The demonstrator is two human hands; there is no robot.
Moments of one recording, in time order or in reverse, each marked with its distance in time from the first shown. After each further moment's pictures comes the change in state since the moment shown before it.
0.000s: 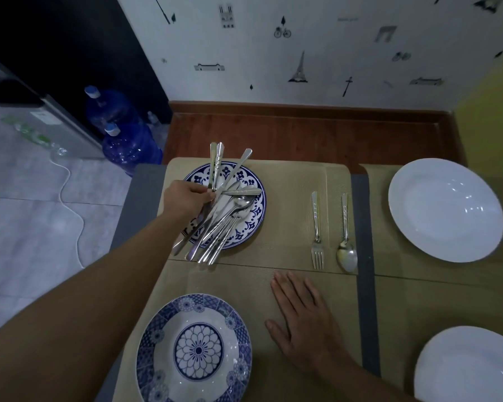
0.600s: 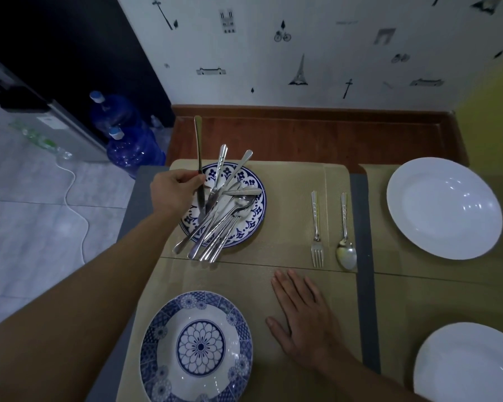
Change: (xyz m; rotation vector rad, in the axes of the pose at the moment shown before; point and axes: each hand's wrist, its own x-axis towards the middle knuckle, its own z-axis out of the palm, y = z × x) left_hand -0.015 0.010 -0.023 -0.179 0.198 0.153; right_hand 0.001 -0.001 -0.003 0.072 0.006 0.001
